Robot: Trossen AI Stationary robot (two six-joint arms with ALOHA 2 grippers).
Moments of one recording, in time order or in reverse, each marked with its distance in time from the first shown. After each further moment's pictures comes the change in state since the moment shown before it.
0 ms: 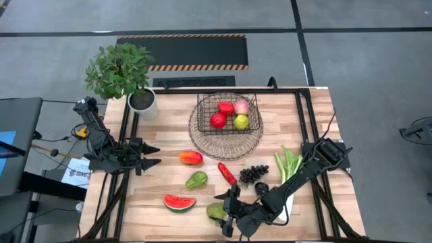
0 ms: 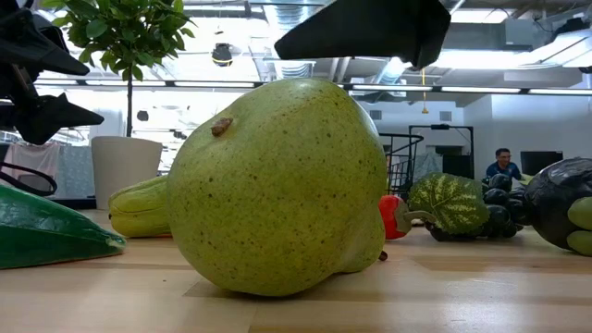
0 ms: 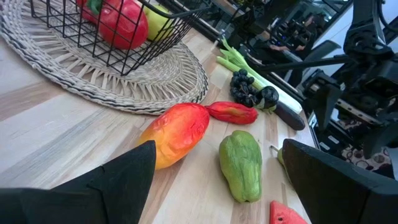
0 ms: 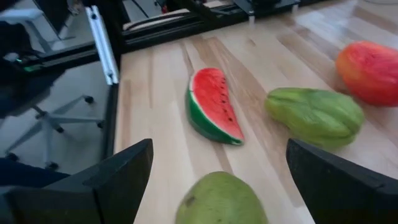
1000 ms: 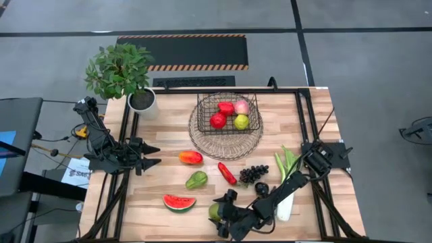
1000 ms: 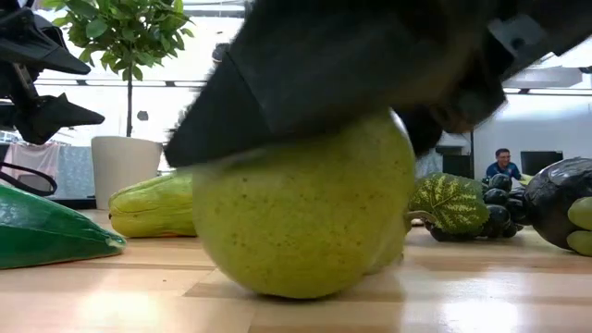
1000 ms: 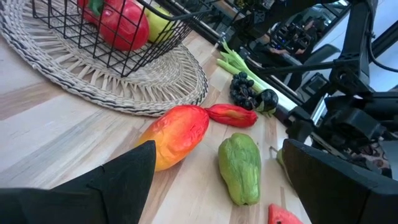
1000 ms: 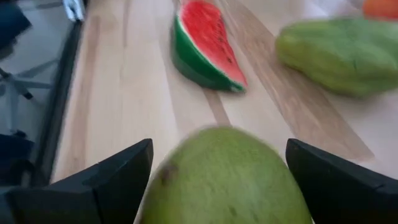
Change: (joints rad) left arm 0.000 0.002 -0.004 0.013 -0.008 -0.004; right arm -0.001 0.196 0.072 -0.035 -0.021 0.022
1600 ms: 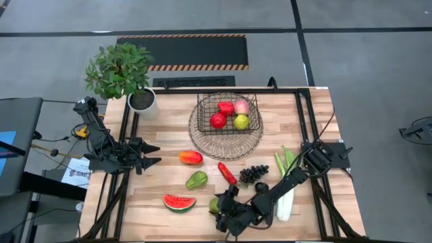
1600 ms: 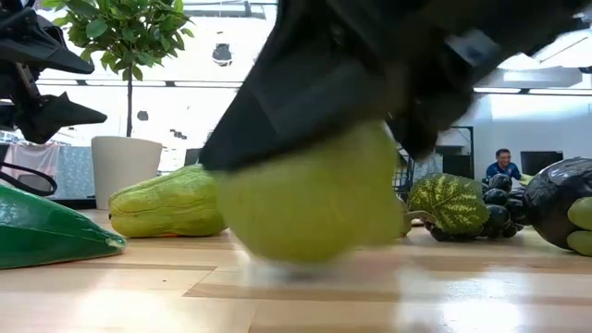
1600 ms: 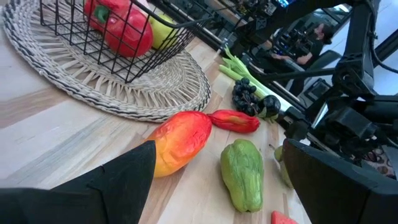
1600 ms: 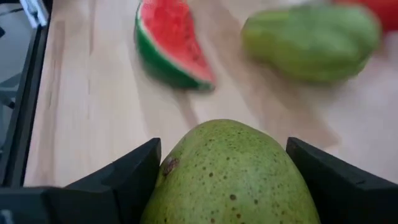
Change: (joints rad) left arm 0.000 0.000 0.000 0.003 -0.028 0.000; right arm -0.042 -0.038 -0.003 -0.096 -0.004 0.109
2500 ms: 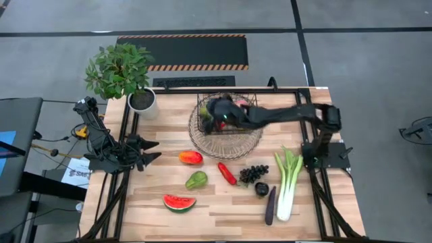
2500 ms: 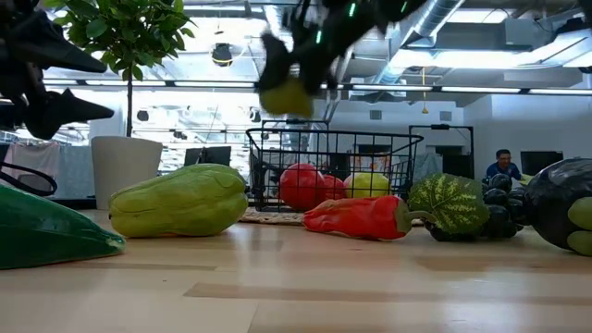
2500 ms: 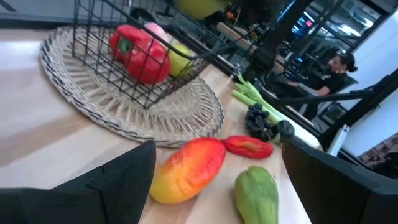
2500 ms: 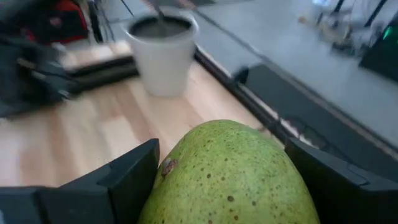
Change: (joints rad) left arm 0.000 0.000 0.000 0.001 -0.125 0.011; right arm -0.770 -0.357 0.003 -0.022 -0.285 -0.619
